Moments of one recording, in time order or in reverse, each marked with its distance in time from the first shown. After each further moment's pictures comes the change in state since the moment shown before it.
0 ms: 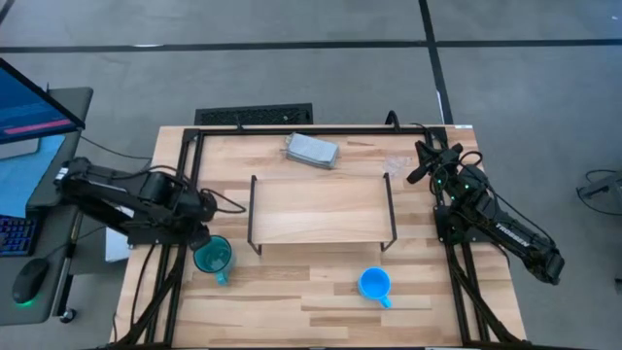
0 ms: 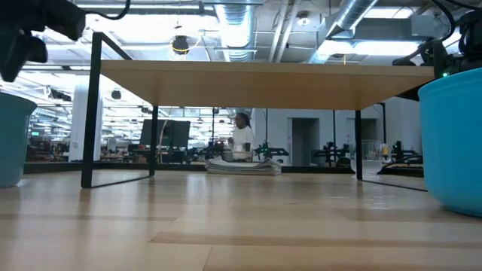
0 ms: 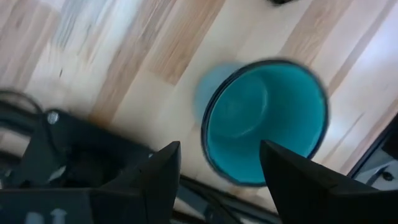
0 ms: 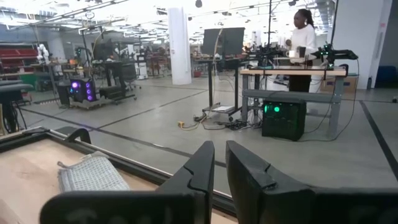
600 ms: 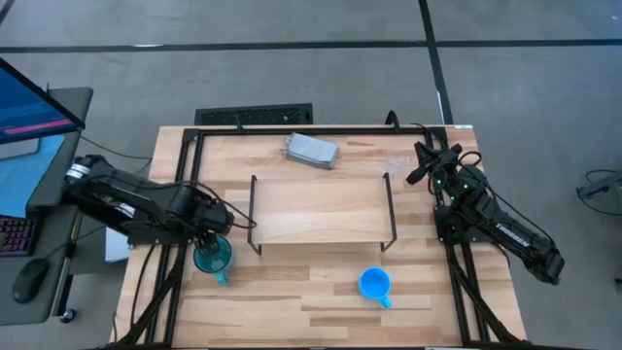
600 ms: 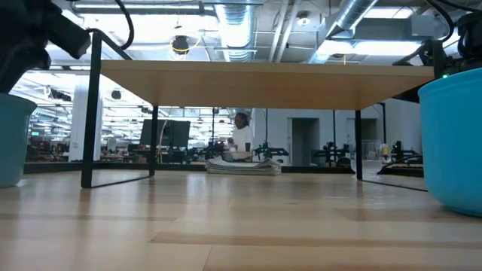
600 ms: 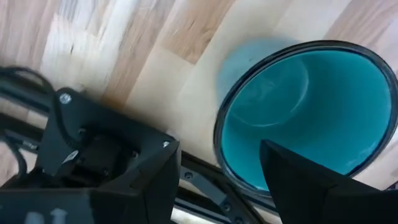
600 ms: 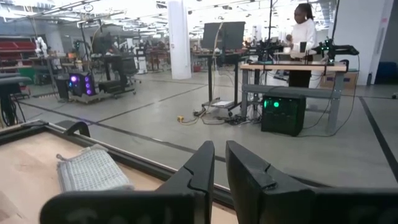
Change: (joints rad) left arm -0.054 0.226 -0.001 -0.001 -0.009 -0.009; right arm 0.000 0.000 -0.001 -0.026 0.000 0.000
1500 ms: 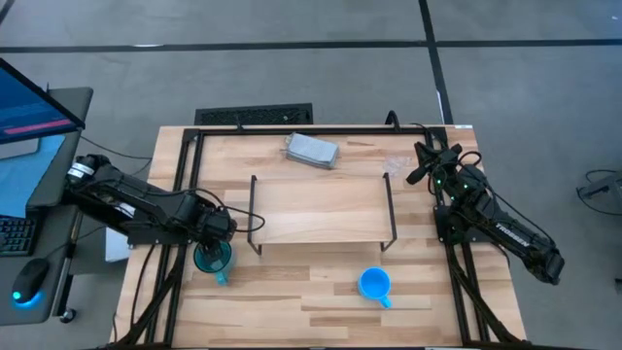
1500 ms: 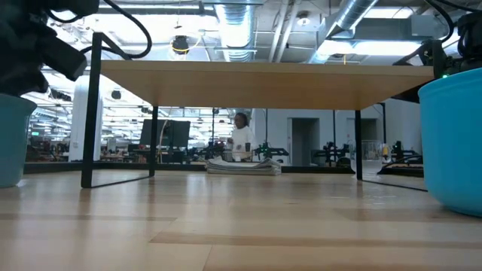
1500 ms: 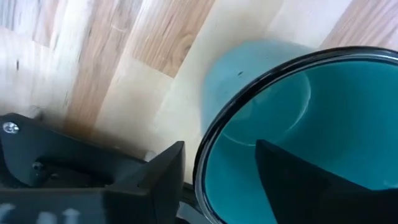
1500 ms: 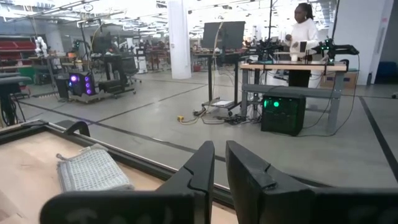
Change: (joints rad) left arm -0.024 0.009 -0.146 0.191 0.023 -0.005; right arm 0.000 0.000 0.000 -0.001 0.000 0.000
